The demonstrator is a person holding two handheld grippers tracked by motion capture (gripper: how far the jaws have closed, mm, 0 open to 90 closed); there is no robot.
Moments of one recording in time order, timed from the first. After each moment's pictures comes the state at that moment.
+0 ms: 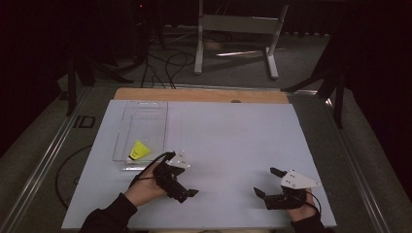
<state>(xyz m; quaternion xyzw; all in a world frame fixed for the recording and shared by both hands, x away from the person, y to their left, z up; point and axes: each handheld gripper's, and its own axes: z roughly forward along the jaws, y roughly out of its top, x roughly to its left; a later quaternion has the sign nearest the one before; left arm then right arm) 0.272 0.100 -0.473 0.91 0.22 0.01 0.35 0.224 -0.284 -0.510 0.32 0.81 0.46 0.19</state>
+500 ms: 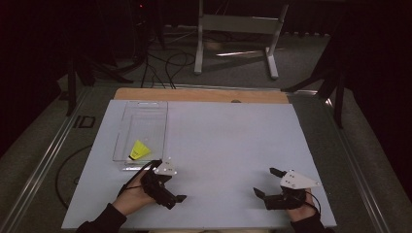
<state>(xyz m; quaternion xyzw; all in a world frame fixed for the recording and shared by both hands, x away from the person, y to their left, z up) 0.258 0.133 -0.494 0.91 0.25 0.01 0.34 0.224 -0.282 -0.510 0.32 0.81 0.46 0.19</state>
